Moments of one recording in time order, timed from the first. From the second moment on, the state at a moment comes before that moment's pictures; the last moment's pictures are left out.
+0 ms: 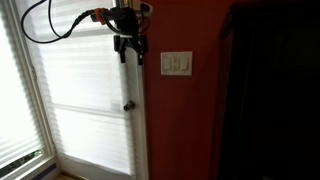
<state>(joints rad) -0.09 -0.35 -0.14 -2.23 0.01 1.99 0.00</state>
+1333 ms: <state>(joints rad) -0.10 0.03 -0.13 -2.06 -0.04 2.64 -0.11</state>
